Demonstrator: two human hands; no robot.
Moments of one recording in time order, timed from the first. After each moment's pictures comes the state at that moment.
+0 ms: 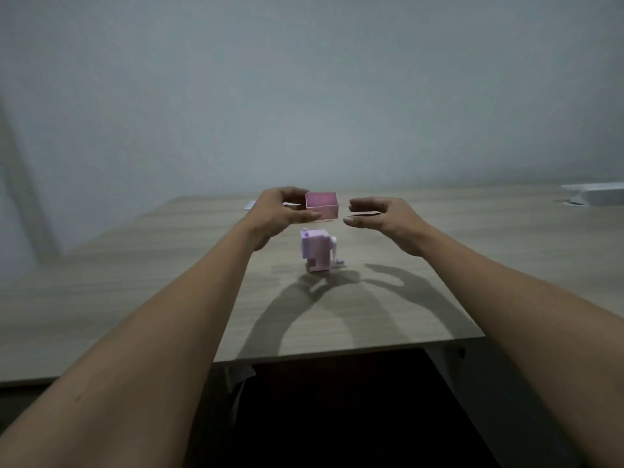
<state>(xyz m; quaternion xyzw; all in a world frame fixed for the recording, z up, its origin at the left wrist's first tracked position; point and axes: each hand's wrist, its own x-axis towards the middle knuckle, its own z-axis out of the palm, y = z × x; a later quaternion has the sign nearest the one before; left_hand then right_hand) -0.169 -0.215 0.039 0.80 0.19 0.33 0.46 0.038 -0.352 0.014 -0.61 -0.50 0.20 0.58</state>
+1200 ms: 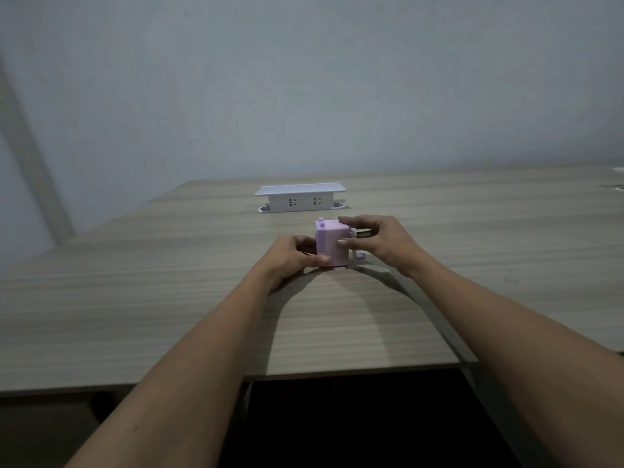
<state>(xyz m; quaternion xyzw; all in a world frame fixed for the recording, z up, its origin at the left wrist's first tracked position) -0.149 -0.163 -0.063 0.78 0.27 0.24 0.51 0.036 -0.284 -0.053 -0.59 -0.54 0.19 0.56</state>
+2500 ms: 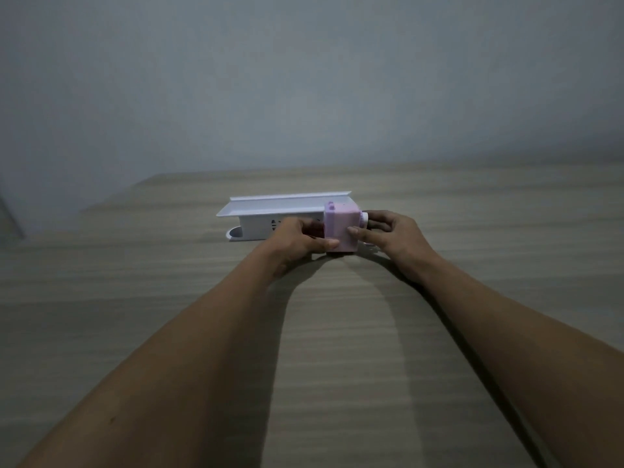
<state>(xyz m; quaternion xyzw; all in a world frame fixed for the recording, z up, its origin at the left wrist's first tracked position) 0.033 0.063 -0.061 0.76 0.27 0.23 0.54 0.192 -0.079 -0.067 -0.57 -0.43 0.25 0.65</state>
